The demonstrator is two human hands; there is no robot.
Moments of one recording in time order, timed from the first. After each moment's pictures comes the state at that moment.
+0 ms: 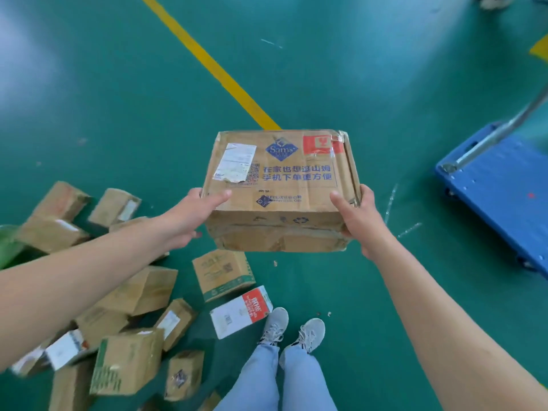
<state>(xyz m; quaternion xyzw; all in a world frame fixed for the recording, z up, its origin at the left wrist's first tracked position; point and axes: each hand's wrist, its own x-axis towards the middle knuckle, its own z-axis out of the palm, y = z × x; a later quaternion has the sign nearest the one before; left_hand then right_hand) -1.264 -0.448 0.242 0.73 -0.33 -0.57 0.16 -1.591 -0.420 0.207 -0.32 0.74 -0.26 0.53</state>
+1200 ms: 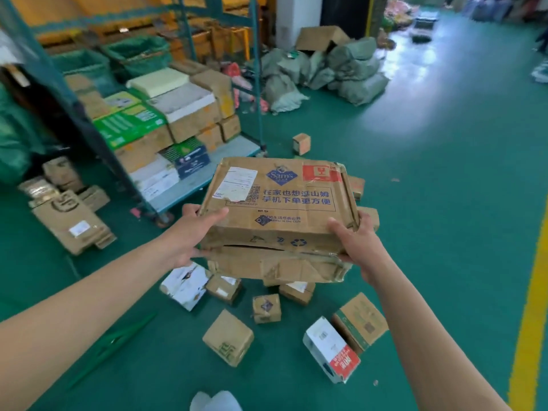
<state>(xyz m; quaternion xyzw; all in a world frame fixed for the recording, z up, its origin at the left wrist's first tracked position) -1.145 0.193 0.448 0.77 0.17 -0.20 0.58 -1.217 -0.120 0.414 -0.77 0.28 0.03 0.57</state>
